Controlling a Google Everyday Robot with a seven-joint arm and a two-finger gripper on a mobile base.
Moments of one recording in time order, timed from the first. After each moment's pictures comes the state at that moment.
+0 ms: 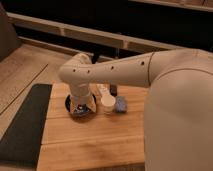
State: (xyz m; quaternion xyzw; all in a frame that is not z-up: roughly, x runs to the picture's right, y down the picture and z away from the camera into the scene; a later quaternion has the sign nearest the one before) arm -0.108 0.103 0.703 -0.26 0.23 0.64 0.68
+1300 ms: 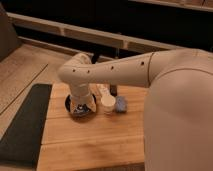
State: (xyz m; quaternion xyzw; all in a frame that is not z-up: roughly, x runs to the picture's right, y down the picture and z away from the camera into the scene) arm -0.107 0.096 0.704 -0.25 0.23 0.64 0.69
